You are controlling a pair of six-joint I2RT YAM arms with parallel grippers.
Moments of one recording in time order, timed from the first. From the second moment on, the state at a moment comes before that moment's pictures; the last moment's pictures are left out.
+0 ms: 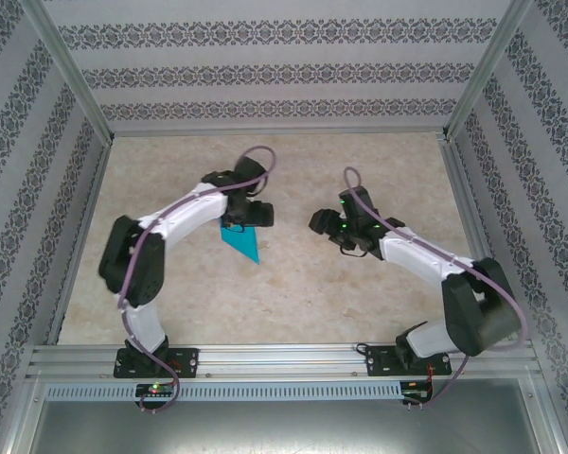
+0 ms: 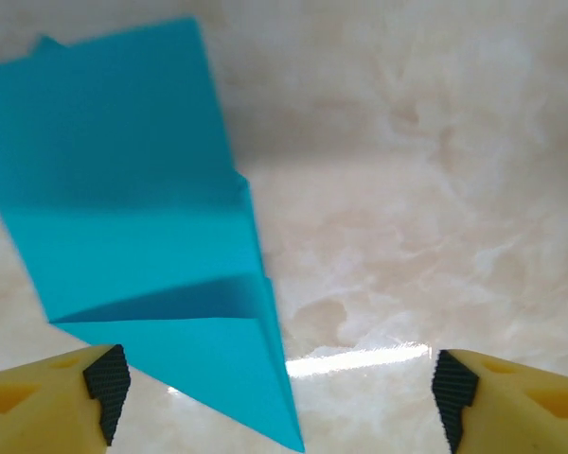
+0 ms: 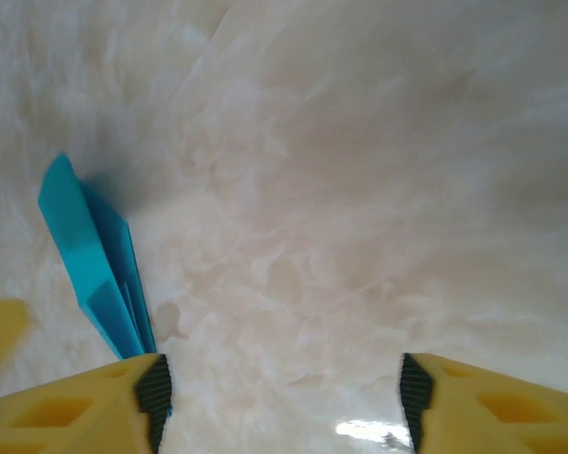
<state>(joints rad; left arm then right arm) -0.47 1.78 1.38 -0.78 0.02 -0.54 0.48 1.46 0.83 -0.24 -0.19 0.88</state>
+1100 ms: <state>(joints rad) -0.14 1.45 0.94 -0.54 0.22 -0.71 0.77 2.05 1.35 -0.41 -0.26 0.68</state>
